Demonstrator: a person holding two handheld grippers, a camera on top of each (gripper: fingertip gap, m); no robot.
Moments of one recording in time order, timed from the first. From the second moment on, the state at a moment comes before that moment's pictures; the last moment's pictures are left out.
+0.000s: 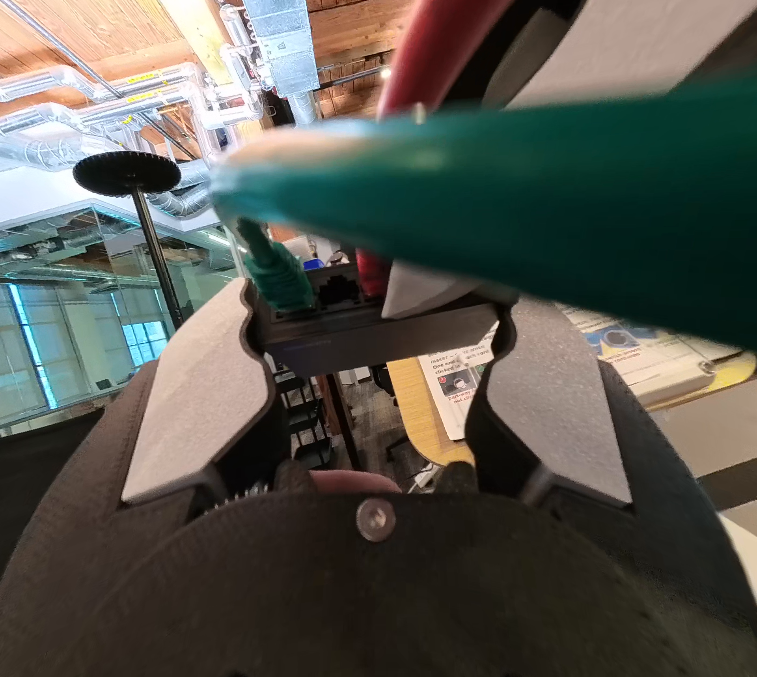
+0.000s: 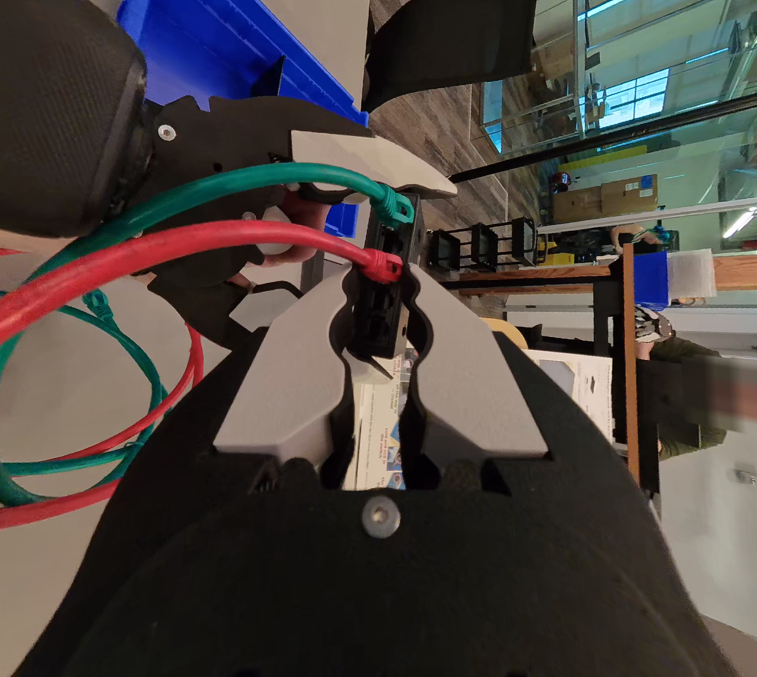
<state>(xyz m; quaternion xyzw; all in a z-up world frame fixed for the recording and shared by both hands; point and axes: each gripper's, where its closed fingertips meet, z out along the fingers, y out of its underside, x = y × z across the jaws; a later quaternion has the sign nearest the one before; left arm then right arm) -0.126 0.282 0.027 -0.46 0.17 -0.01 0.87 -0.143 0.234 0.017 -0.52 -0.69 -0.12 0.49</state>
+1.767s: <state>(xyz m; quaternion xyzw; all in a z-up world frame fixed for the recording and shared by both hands) -0.157 0.295 0.020 -0.47 0.14 -0.02 0.87 -0.171 0.248 0.008 -0.50 -0.67 -0.23 0.50</state>
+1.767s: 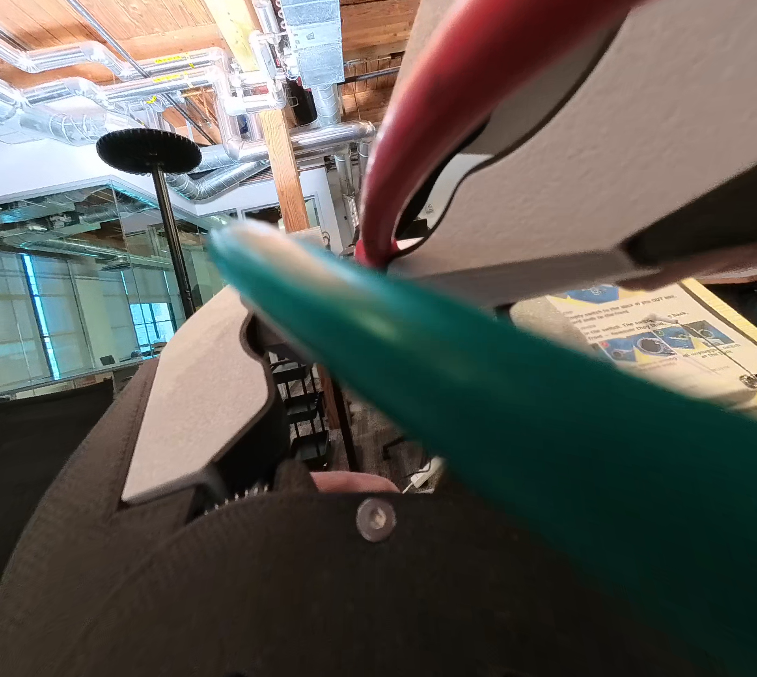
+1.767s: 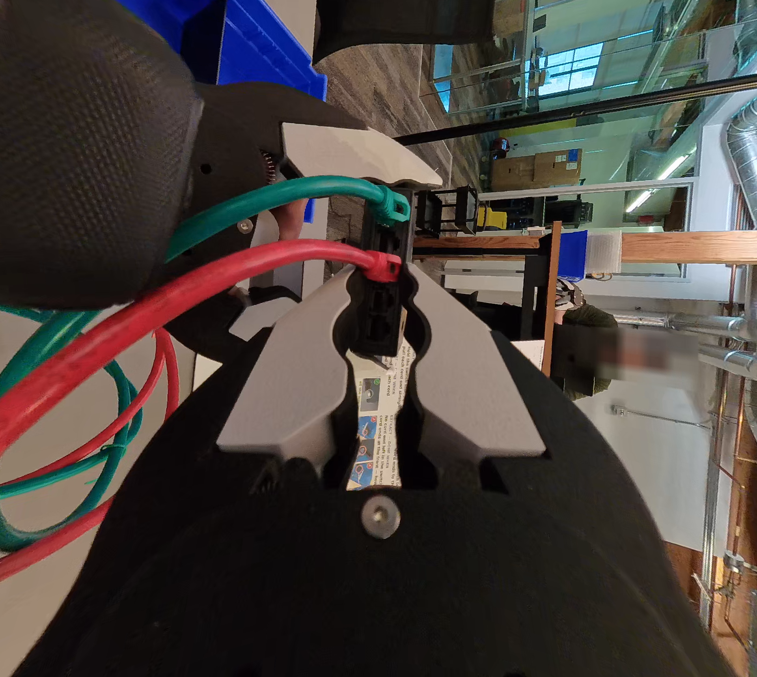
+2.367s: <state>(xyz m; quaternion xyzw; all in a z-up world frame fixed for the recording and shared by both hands) -0.158 0.297 0.020 -0.47 0.13 -0.02 0.87 -0.172 0.249 0.008 -0.48 -0.66 -0.25 0.52</state>
